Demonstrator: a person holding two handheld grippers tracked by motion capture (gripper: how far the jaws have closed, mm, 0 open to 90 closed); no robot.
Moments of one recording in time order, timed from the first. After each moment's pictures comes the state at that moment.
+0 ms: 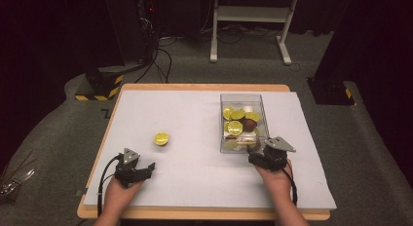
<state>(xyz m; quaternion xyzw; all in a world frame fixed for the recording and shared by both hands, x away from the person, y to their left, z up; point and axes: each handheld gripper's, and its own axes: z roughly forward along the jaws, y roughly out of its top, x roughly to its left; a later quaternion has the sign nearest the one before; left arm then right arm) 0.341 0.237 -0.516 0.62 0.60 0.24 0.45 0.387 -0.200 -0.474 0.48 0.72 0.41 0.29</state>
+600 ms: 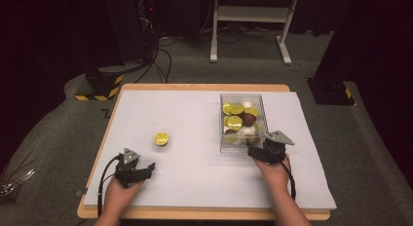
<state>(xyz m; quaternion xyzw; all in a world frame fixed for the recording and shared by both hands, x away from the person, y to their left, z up) 0.341 0.237 -0.516 0.61 0.60 0.24 0.45 0.410 -0.199 -0.475 0.50 0.71 0.41 0.29</state>
